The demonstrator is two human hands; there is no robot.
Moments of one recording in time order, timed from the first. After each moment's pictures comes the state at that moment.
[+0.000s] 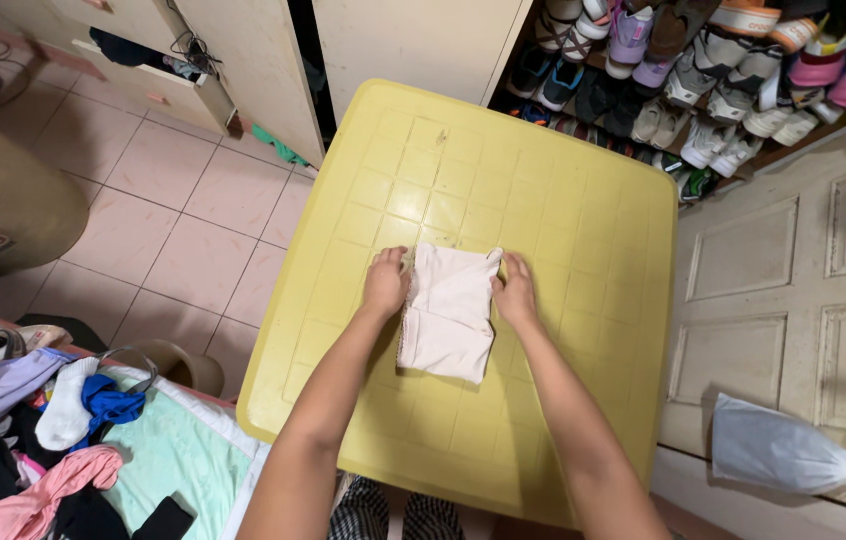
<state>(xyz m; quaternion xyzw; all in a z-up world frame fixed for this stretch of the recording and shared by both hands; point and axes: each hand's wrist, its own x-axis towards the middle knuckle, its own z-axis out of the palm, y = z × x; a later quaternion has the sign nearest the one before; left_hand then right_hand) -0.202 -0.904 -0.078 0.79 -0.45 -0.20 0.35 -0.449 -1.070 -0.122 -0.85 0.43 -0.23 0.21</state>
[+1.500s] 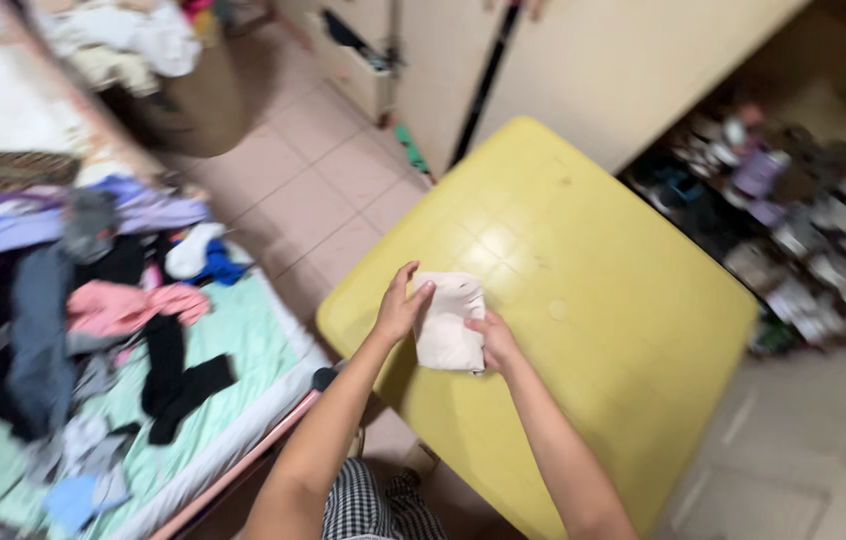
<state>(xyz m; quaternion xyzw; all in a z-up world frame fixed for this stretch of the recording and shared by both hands) -0.241 -0.703 -0.030 0.74 -0.24 -0.17 0.60 -0.384 -0.894 -0.088 -0.52 0.28 0.01 0.81</state>
